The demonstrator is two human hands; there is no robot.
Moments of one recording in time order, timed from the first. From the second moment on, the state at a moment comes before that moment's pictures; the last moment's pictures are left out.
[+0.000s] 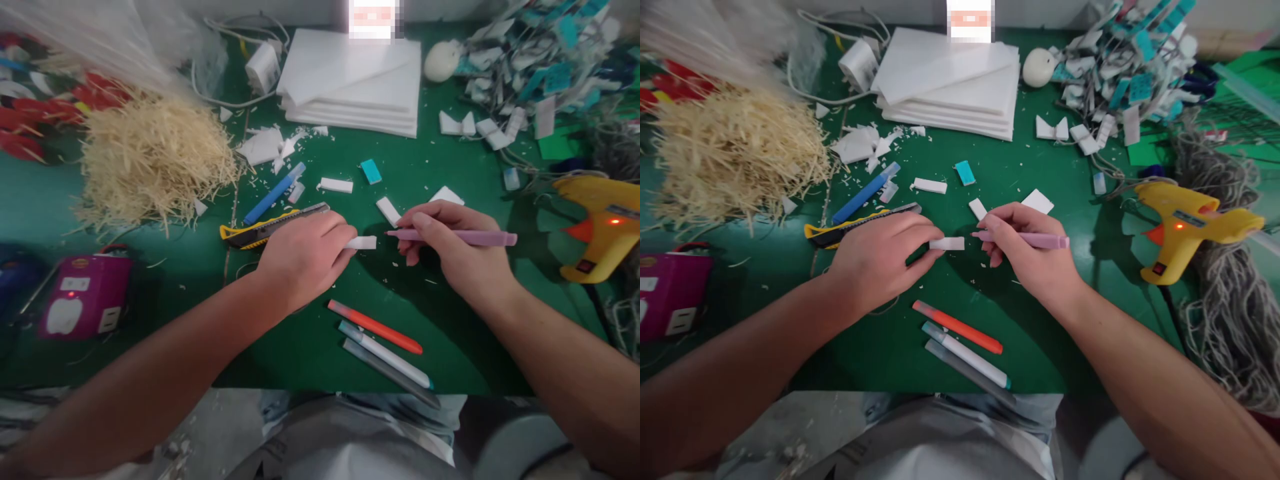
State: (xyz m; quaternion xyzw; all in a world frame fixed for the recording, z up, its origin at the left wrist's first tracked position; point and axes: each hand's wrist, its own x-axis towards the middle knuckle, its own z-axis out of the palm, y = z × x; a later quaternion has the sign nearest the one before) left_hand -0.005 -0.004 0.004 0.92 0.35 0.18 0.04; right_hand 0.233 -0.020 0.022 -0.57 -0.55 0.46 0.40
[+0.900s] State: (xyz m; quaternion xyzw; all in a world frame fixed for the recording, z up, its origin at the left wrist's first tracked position) left_hand -0.001 -0.003 0.001 0.91 0.38 0.17 0.10; right_hand 0.229 -0.021 0.023 -0.62 -0.55 0.41 0.38
